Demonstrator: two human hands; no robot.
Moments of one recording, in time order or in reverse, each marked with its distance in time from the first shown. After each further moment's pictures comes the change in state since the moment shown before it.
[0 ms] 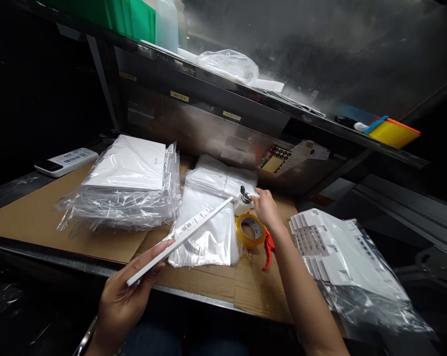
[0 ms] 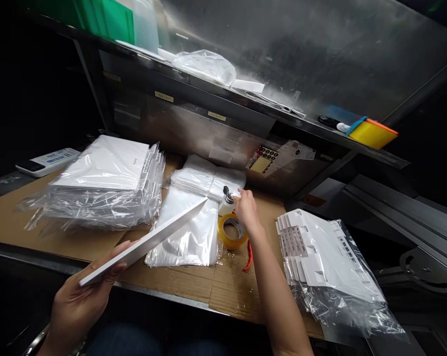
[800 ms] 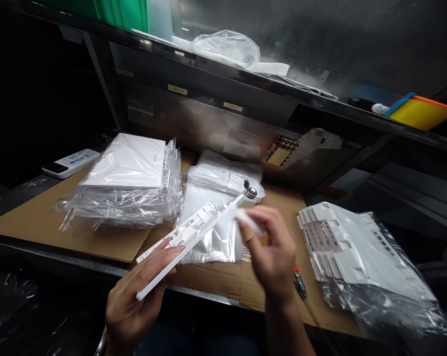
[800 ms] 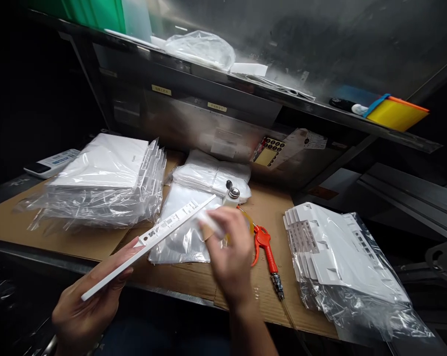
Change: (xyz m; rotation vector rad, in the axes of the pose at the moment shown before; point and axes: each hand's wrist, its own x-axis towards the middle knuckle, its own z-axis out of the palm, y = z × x) left_hand 0.001 0.020 0.011 0.122 -0.002 0.217; right_hand -0.126 -0.104 -0.014 0.360 0.253 -0.331
